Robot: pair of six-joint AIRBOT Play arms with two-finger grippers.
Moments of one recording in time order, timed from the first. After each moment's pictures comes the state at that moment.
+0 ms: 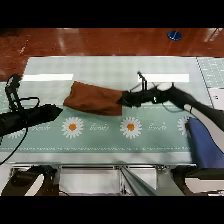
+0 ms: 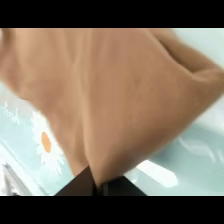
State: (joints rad) left arm -0.10 -0.56 0.63 1.12 -1.01 -1.72; right arm 0.30 -1.55 1.09 -0.49 0.93 1.23
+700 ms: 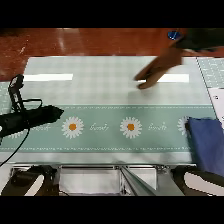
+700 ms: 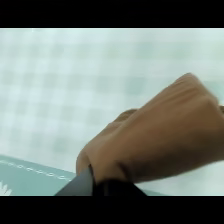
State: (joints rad) left arm -0.12 -0.56 0.62 1.13 -1.00 -1.64; right arm -0.16 -1.30 1.75 -1.04 1.40 1.55
